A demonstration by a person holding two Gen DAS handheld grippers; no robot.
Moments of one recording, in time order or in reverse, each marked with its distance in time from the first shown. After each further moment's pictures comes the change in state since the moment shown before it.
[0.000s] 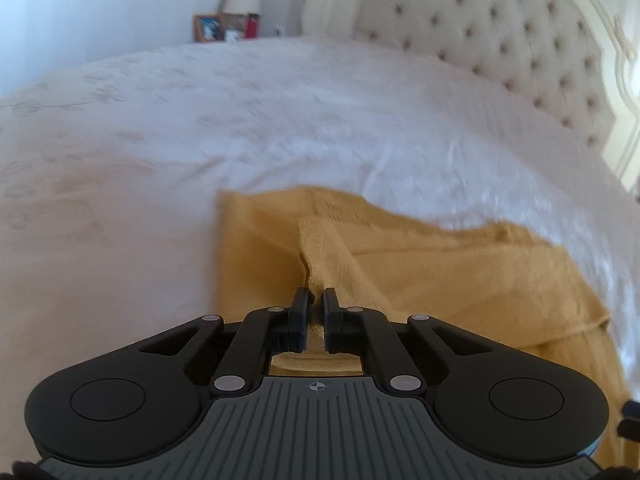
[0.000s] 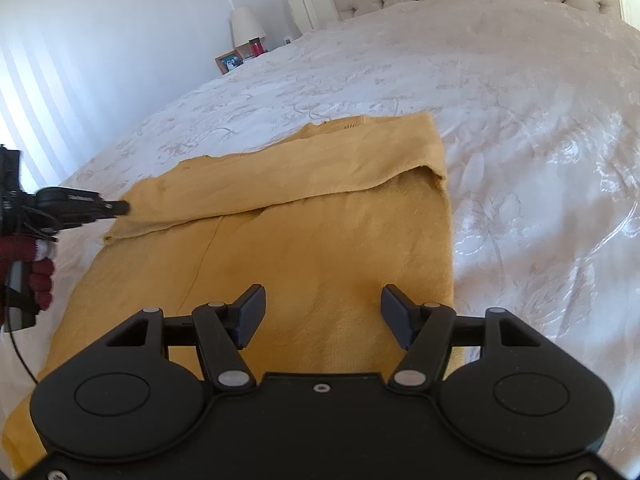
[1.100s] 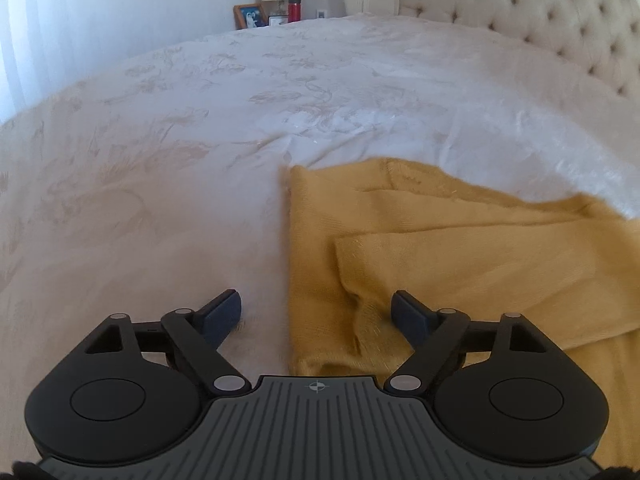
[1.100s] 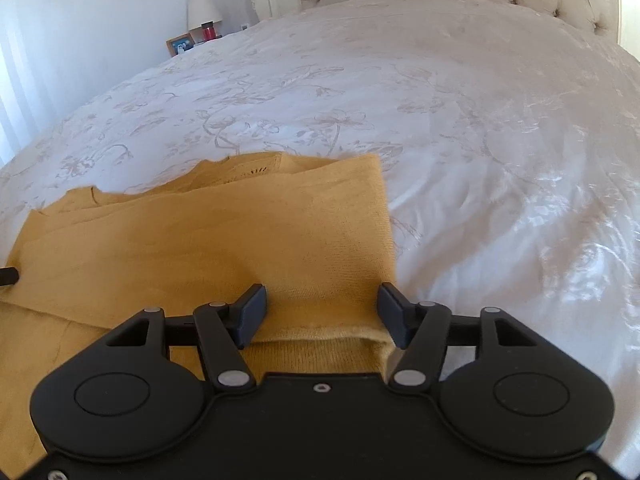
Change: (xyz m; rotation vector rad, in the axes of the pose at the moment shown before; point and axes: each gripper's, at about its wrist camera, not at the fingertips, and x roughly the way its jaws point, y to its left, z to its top) left arm 0.019 0.011 -0.005 0.039 0.066 0.182; right arm 0.096 -0.044 0.079 -0.050 0.037 -0.160
